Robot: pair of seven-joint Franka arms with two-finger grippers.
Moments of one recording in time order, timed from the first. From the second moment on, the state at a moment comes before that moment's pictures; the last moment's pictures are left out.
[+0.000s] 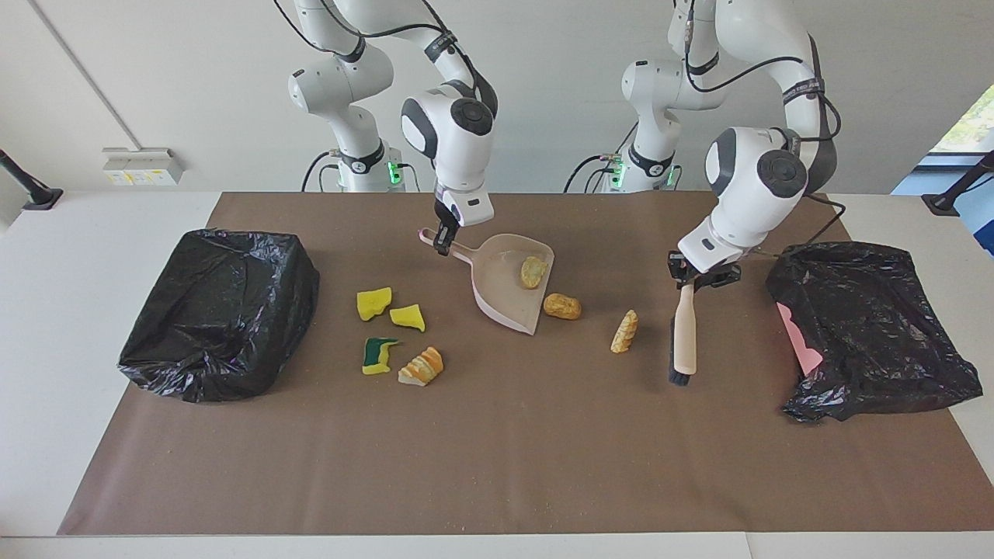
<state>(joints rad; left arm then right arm) -0.20 0.10 0.03 -2.06 -0.04 2.02 0.20 0.55 -0.01 0.06 -2.22 -0.16 2.06 -0.56</state>
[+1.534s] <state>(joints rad) -0.67 0.01 -0.02 -2.22 -0.21 2.08 -0.26 0.55 -0.01 0.06 -2.22 -0.16 2.06 -0.55</state>
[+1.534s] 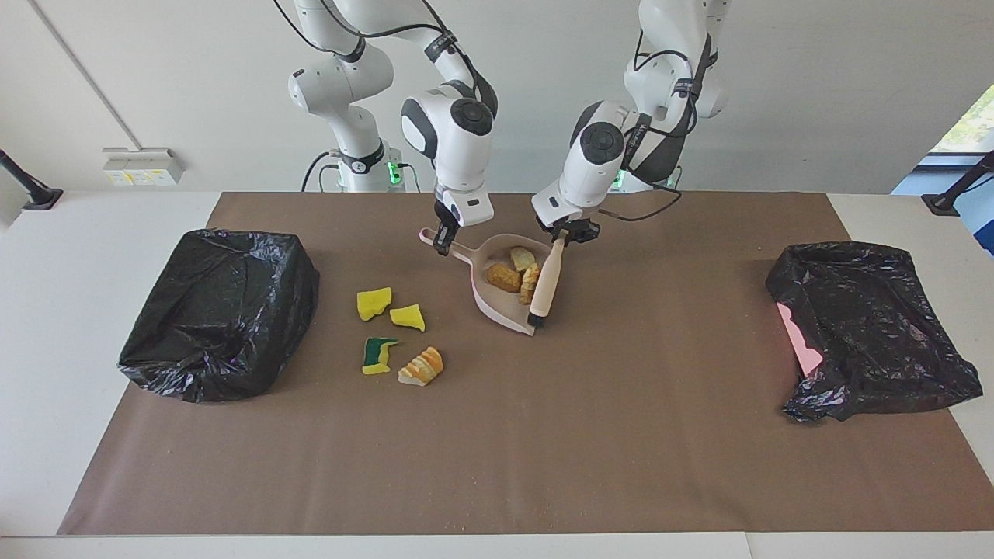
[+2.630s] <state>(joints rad) -0.62 -0.03 0.02 -2.15 -0.20 1.86 -0.49 0.54 -0.01 0.06 -2.21 -0.16 2.05 -0.55</state>
